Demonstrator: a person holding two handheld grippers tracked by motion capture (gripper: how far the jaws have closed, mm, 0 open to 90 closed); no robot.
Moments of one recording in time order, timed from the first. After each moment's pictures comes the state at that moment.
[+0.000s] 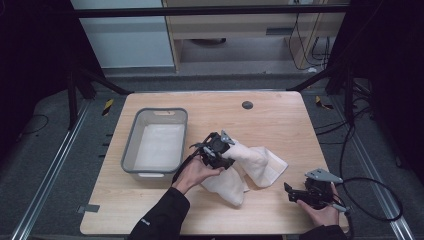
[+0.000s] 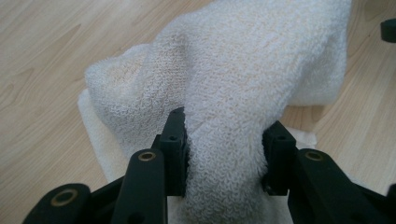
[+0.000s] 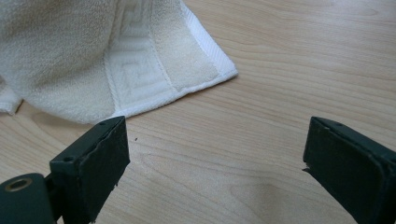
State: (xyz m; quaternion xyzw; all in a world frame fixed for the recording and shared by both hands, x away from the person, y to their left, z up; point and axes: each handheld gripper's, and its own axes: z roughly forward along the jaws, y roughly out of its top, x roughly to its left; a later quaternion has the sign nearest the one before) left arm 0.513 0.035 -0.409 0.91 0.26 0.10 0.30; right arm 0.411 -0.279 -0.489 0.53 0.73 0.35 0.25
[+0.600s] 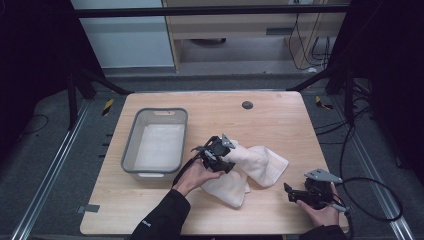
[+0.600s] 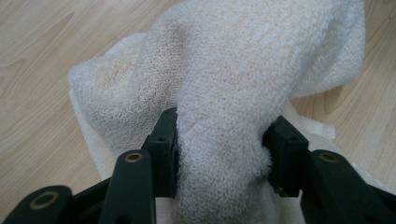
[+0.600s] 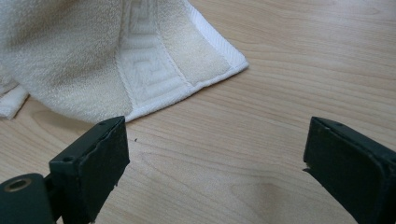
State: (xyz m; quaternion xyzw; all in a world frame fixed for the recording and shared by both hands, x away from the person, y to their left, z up) left arm 0.511 0.034 -0.421 0.91 0.26 0.11 0.30; right arm 0.410 -0.279 -0.489 0.53 0.73 0.35 0.25
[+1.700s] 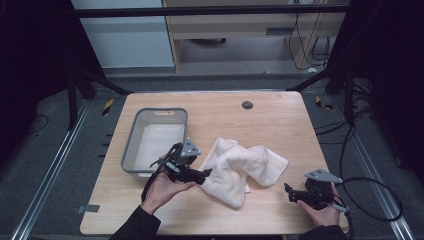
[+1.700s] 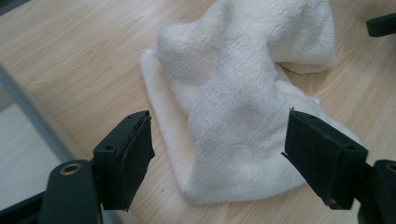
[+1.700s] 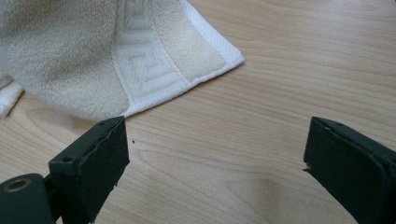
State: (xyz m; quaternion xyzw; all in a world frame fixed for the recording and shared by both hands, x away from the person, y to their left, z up) left arm 0.458 0.126 -0.391 0.87 0.31 0.16 0.36; right arm 0.410 -0.280 -0.490 0.53 0.73 0.34 0.25
